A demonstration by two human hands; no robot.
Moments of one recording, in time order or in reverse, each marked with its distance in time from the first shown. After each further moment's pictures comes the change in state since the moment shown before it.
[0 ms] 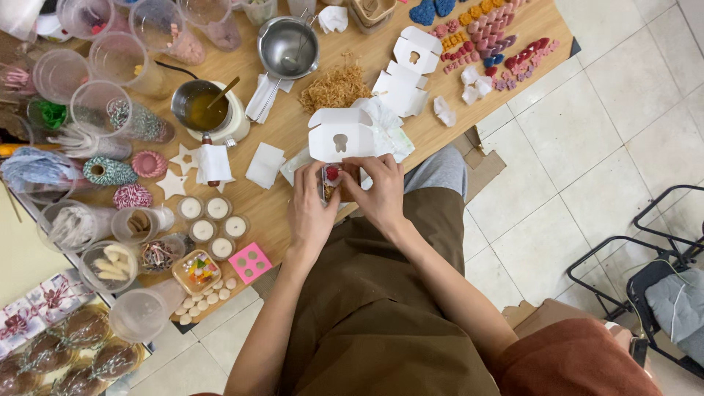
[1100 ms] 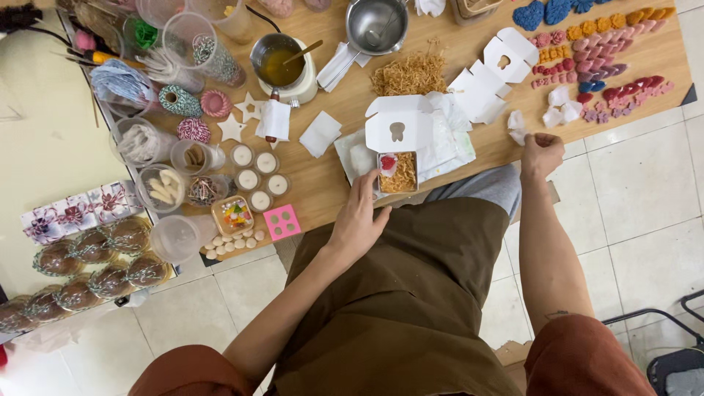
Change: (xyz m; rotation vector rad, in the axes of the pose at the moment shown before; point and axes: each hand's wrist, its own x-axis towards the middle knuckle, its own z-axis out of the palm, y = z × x) left_hand -0.044 0.012 0.002 -0.109 -0.173 -0.142; right_hand 0.058 0.382 -0.005 0.000 0.350 0.671
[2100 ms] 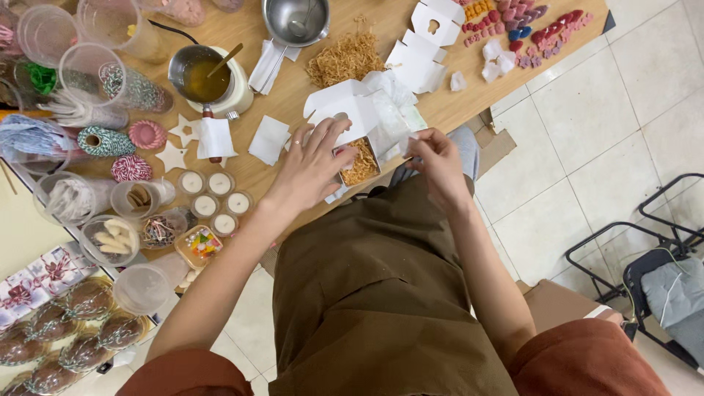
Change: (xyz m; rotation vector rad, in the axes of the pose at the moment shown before) left_hand 0.085 0.011 -0.068 0.707 -0.342 0.660; right_hand -0.202 -0.188 -0.078 0.640 -0.730 0.280
